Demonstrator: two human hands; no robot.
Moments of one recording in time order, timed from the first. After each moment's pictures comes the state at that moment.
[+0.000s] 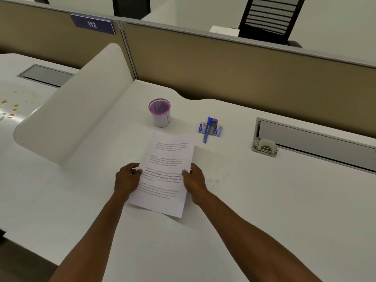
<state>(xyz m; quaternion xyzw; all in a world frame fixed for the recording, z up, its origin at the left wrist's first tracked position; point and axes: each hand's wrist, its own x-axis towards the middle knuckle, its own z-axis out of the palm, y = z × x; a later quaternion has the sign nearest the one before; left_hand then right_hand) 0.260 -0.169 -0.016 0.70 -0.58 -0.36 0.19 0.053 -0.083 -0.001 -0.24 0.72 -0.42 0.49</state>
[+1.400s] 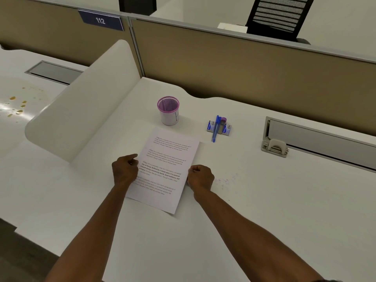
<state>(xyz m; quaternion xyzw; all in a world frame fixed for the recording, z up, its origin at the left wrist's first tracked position) 0.286 -0.202 -0.016 0.71 -0.58 -0.29 0.28 0.073 -0.100 -0.011 -0.19 0.82 -0.39 0.37</state>
